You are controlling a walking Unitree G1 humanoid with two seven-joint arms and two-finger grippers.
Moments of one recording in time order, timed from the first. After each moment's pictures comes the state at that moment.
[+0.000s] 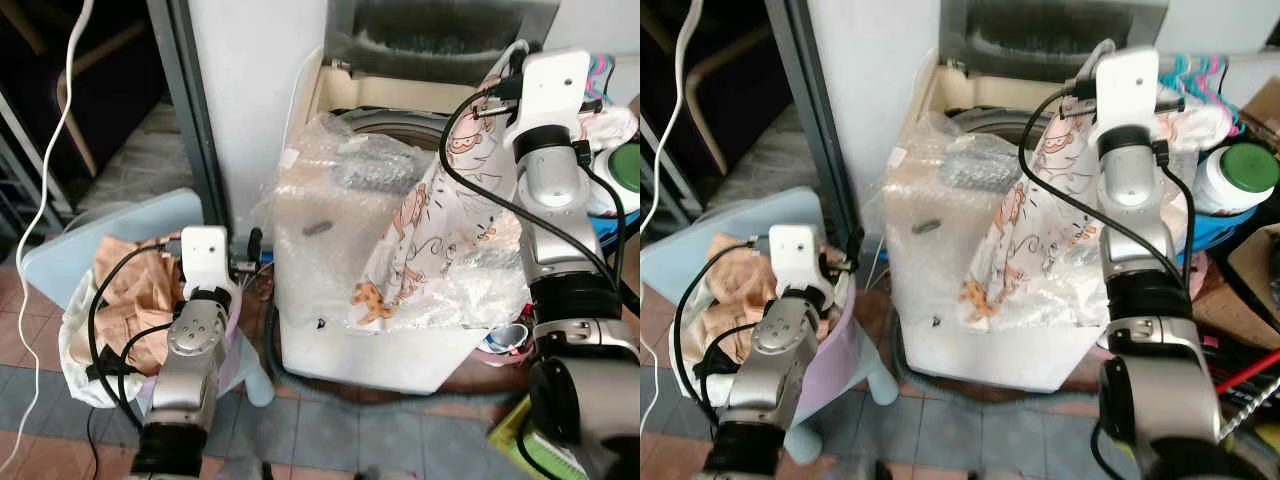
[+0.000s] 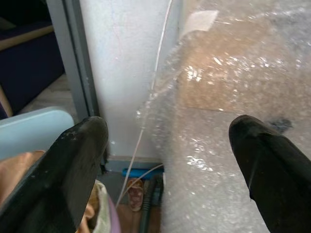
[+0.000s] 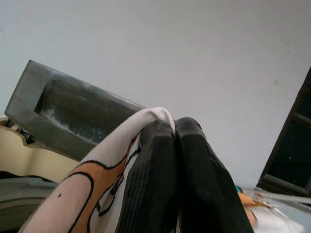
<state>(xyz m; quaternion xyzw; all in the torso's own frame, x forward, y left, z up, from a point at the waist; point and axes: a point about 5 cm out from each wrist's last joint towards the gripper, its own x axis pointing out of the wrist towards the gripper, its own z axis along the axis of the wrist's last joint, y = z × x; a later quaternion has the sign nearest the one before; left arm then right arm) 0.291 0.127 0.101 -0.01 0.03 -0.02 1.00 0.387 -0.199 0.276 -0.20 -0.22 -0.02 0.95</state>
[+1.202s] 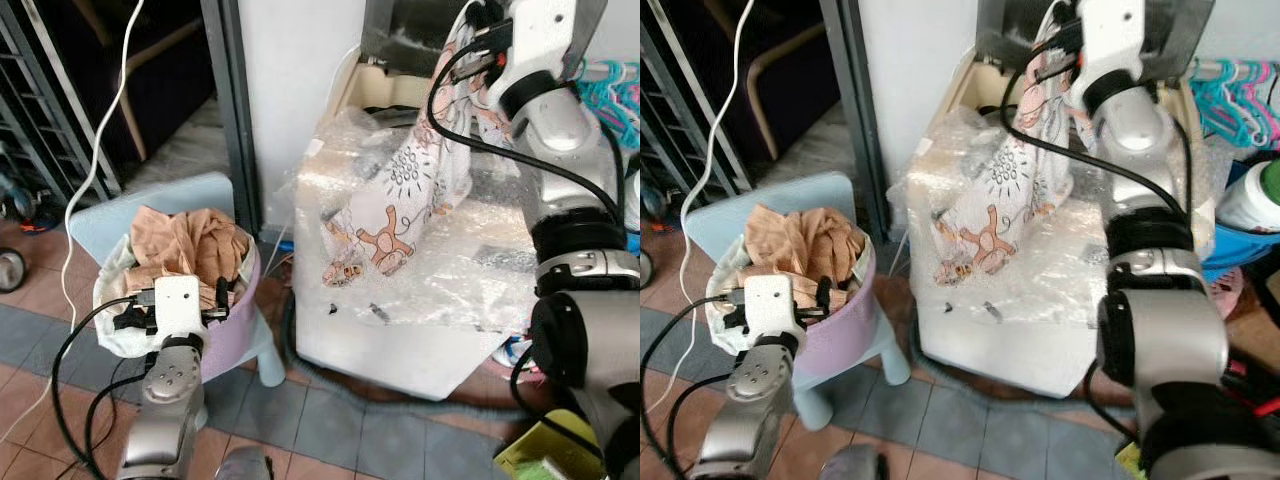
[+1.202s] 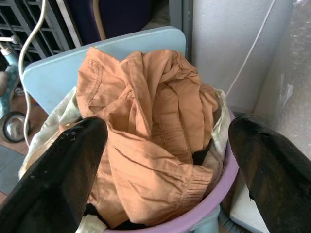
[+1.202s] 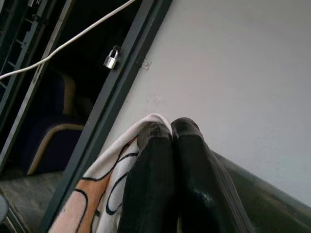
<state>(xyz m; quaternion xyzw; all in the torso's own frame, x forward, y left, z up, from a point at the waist) 0.250 0.174 0.063 0.04 0.12 0.08 0.99 0.403 -0.136 0.311 -0.20 -0.25 0.19 0.93</state>
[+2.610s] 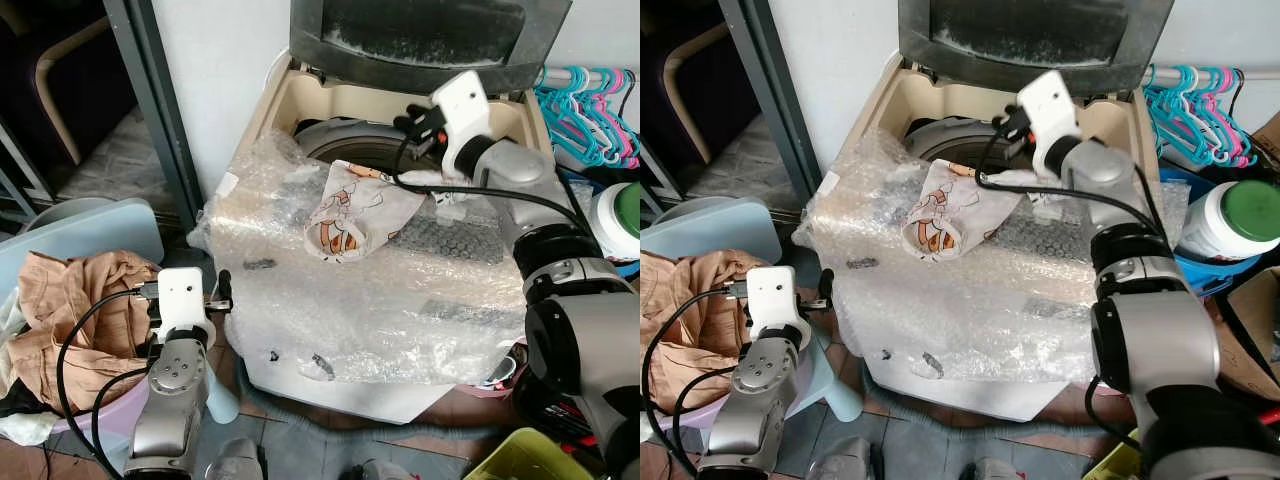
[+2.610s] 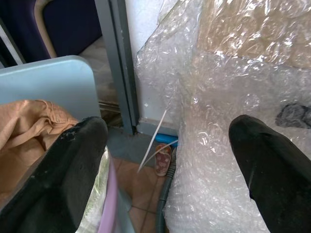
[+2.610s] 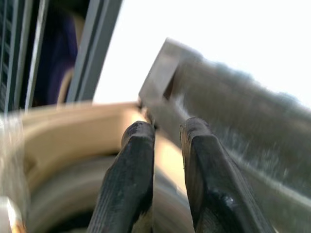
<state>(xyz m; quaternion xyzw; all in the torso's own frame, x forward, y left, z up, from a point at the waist) 0.255 0.155 0.070 0.03 0.10 0.06 0.99 0.399 -0.172 0.271 -0.14 -0.14 0.27 0.94</state>
